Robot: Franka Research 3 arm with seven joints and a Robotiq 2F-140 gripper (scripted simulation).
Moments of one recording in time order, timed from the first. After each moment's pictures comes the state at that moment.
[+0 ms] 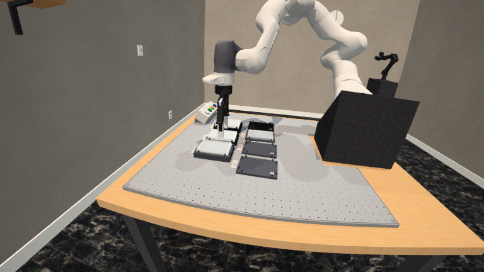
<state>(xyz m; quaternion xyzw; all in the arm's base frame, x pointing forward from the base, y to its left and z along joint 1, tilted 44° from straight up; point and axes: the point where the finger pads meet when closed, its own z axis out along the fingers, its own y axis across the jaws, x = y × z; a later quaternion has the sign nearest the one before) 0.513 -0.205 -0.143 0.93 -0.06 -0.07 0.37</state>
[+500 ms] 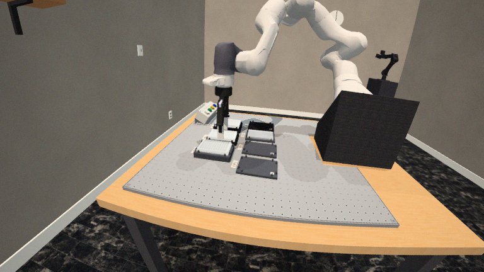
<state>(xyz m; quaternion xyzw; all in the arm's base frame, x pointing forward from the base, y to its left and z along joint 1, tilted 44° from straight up) 0.512 -0.210 -0.148 0.93 -0.06 -0.07 0.37</state>
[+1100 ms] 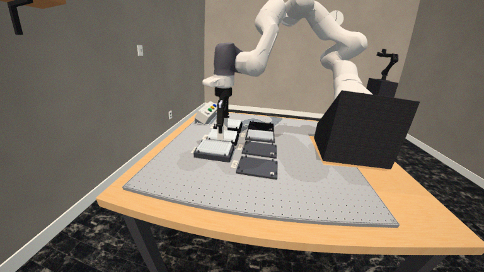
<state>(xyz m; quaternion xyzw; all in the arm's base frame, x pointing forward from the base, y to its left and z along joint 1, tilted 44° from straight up) 0.512 -0.212 -0.150 0.93 -0.06 -0.07 0.37</state>
